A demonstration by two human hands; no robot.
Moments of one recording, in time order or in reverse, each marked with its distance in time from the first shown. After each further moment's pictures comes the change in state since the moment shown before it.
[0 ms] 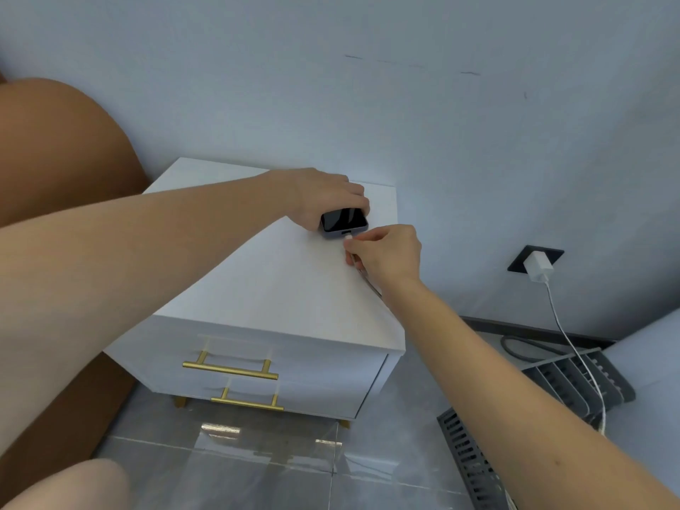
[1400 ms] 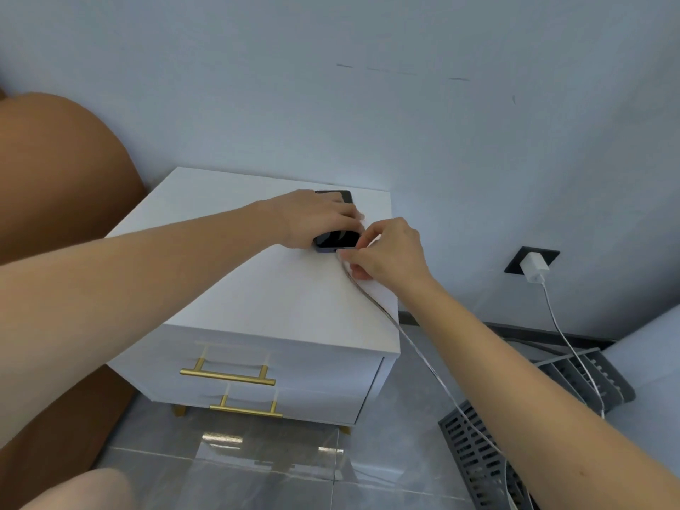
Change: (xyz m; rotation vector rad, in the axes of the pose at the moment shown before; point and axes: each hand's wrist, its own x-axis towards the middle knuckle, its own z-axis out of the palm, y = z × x) left_hand -0.012 0.010 0.022 0.069 0.131 0.101; right_hand 0.004 -0.004 -0.022 -0.226 -0.086 -0.179
